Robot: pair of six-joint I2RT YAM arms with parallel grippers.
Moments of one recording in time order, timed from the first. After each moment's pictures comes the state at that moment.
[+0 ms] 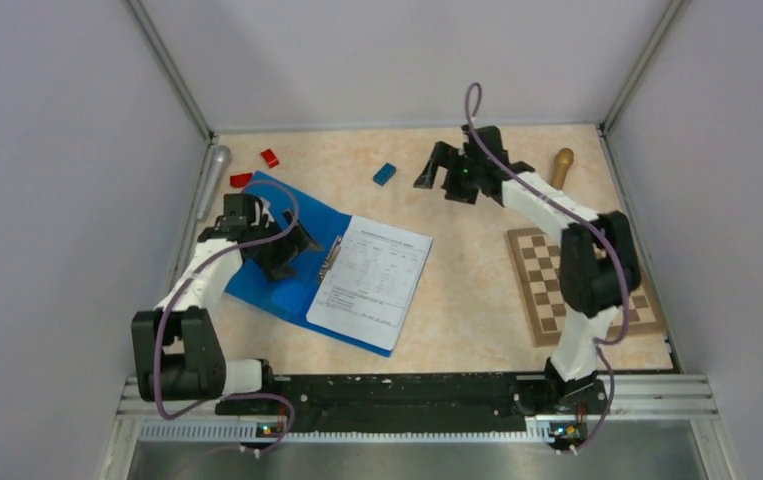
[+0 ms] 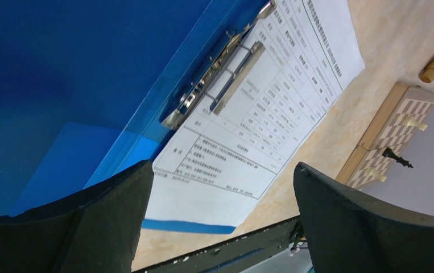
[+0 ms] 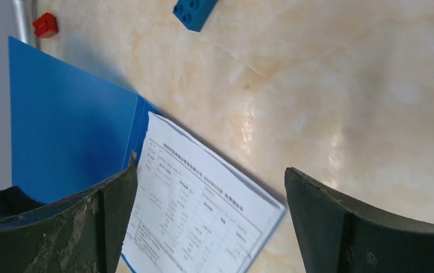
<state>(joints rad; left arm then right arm) 0.06 1.27 0.84 -0.62 0.45 -0.60 0.41 1.96 1.52 -0.30 -0.30 0.60</state>
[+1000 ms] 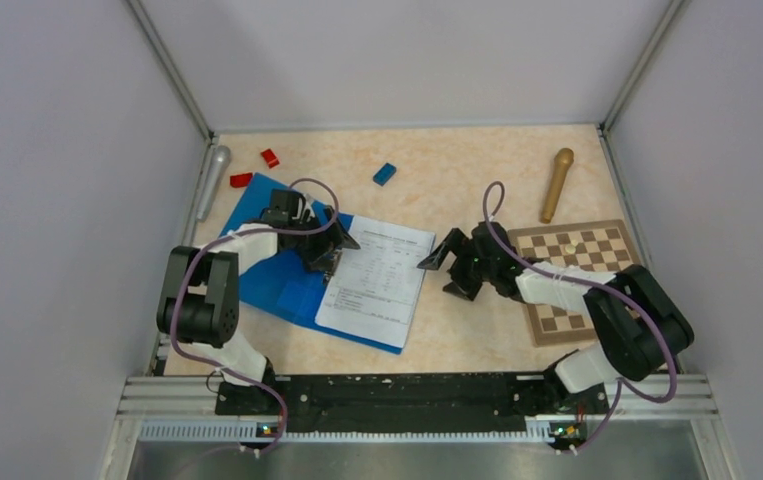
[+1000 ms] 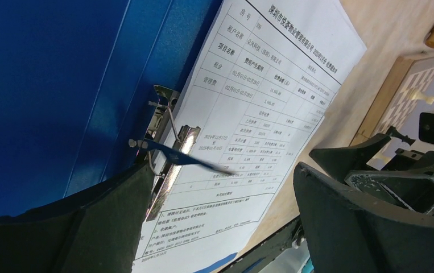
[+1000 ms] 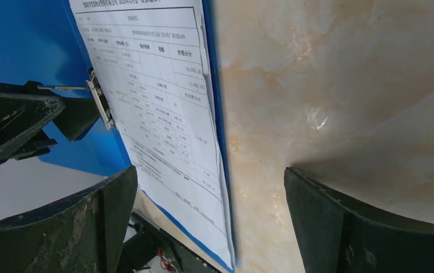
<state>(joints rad) -0.15 1.65 0.89 -0.26 0.52 -0.68 0.52 1.45 0.58 0.11 -0.24 1.13</state>
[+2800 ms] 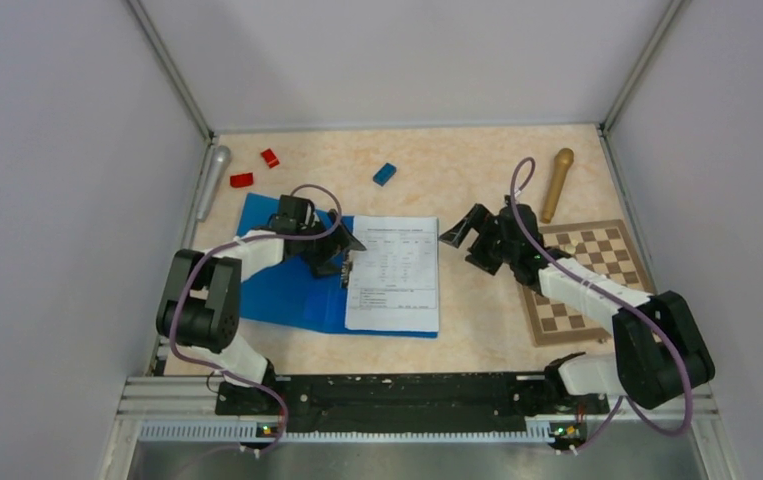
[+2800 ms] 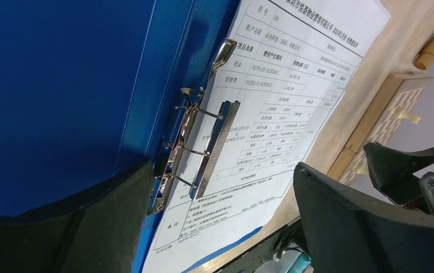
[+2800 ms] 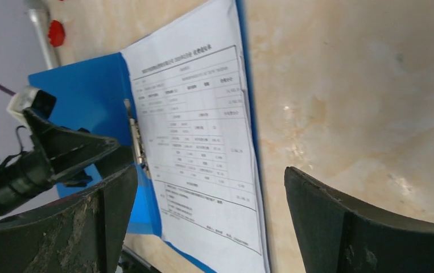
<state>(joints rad) -0.20 1.62 0.83 -0.19 0.47 -0.83 0.41 1.31 0.63 0.09 -0.18 0.97</state>
